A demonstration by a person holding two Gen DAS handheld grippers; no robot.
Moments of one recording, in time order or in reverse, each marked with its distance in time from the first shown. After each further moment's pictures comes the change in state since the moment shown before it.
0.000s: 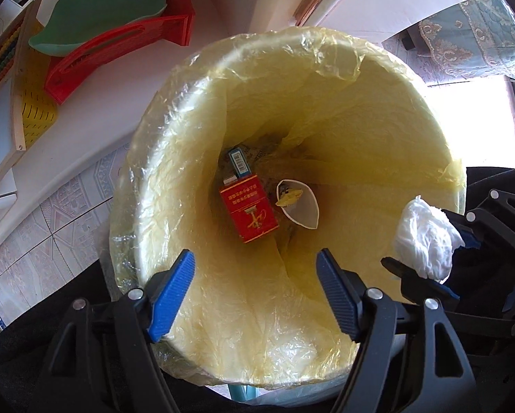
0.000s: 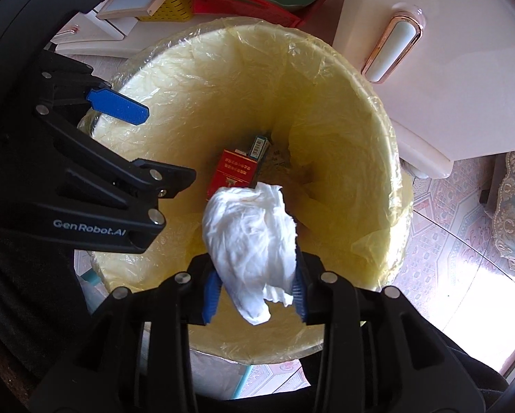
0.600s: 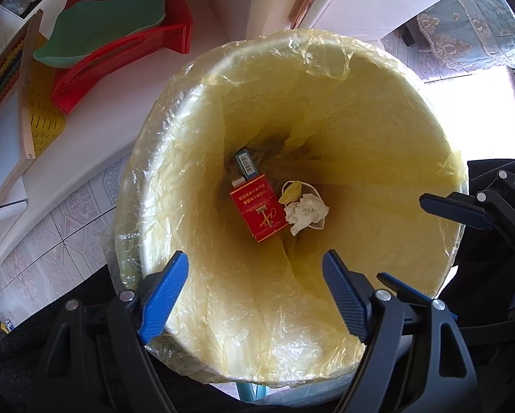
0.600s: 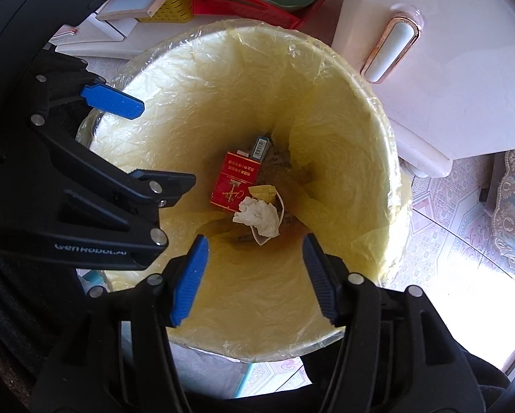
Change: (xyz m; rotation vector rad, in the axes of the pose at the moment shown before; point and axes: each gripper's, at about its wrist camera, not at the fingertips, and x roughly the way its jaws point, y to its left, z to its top) left arm -0.006 -0.009 -0.003 0.030 -0.021 0.060; right arm -0.004 0.003 0.000 0.004 -0.001 0.000
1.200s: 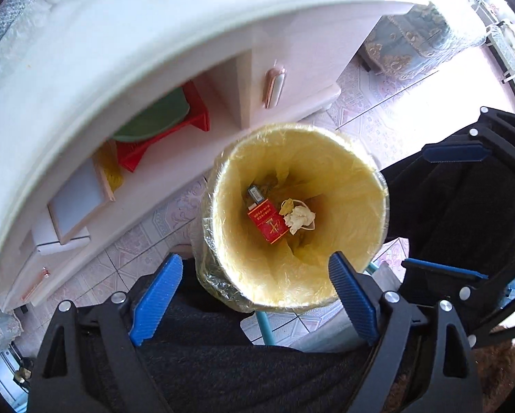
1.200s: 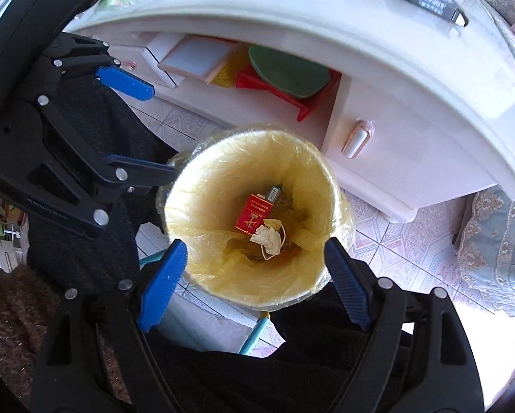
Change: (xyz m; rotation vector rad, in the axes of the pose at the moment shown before) left arm -0.181 -0.019 -0.053 0.155 -0.195 0.080; right arm -0.166 0.014 -0.028 -0.130 -0.221 0.045
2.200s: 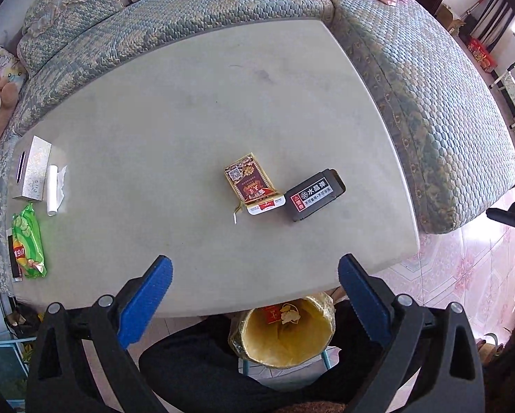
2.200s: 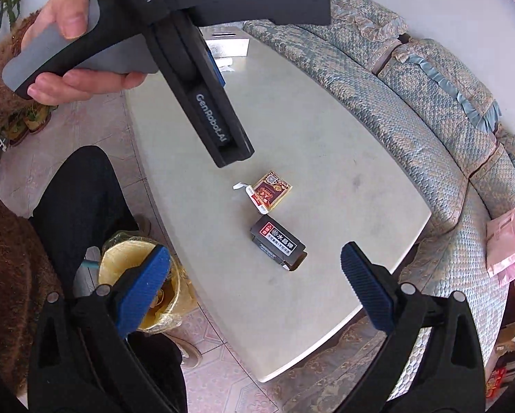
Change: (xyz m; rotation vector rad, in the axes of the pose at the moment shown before) left arm -0.249 0.065 0.251 -0.345 -0.113 0.120; right arm -0.254 -0.109 0.178 -0.556 -0.296 -0.141
